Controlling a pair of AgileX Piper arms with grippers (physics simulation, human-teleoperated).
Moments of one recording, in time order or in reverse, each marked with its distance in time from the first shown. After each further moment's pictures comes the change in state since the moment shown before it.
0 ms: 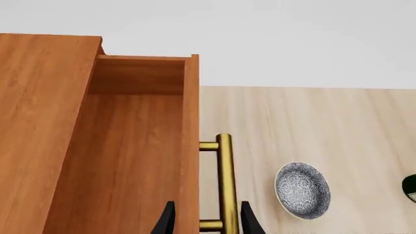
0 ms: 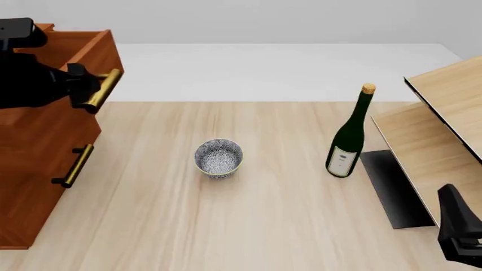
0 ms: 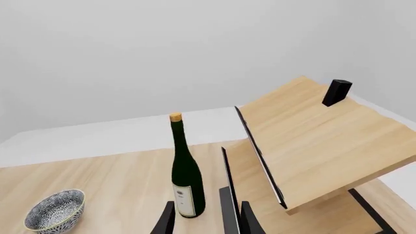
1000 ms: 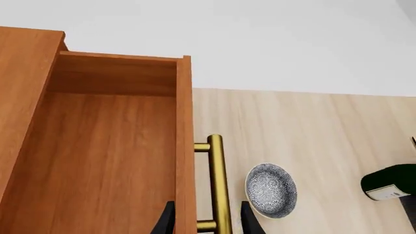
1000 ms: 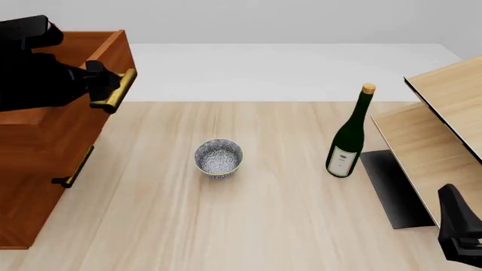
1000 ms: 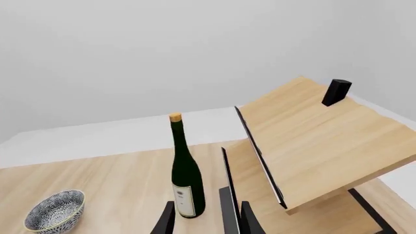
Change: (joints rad) left arm -0.098 0.004 0.005 -0.031 -0.112; right arm -0.001 0.000 0.000 0.000 0.002
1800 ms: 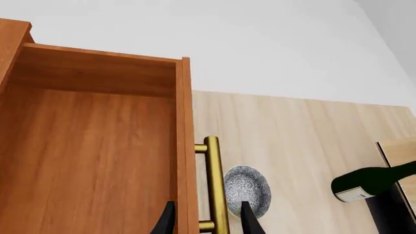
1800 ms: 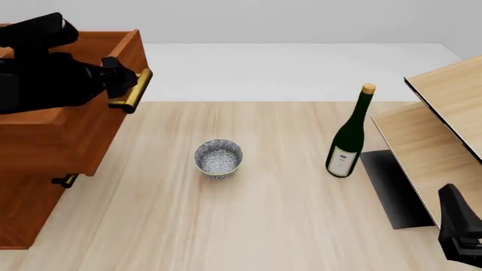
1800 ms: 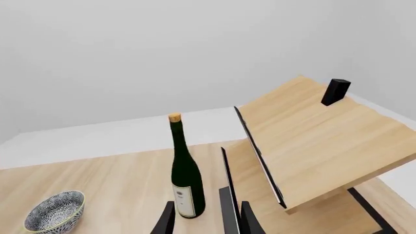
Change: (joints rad) left arm -0.103 0.011 -0.001 -0.034 -0.184; right arm -0.003 0.000 0.001 -0.001 0.004
